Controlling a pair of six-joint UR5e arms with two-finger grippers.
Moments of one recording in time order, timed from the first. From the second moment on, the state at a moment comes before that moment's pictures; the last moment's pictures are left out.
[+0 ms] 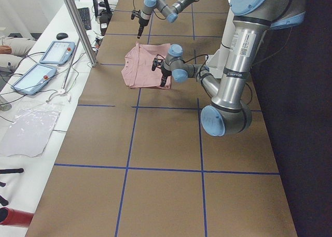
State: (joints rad) left arm -0.51 -1.86 -1.82 -2.01 -1.71 -1.18; right arm 0.79 -0.96 1.47 -1.31 1.72 1.06
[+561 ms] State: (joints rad) left arm -0.46 -1.88 -1.76 -2.01 -1.68 -1.22; right arm 0.79 -0.96 1.49 -1.31 1.72 1.06
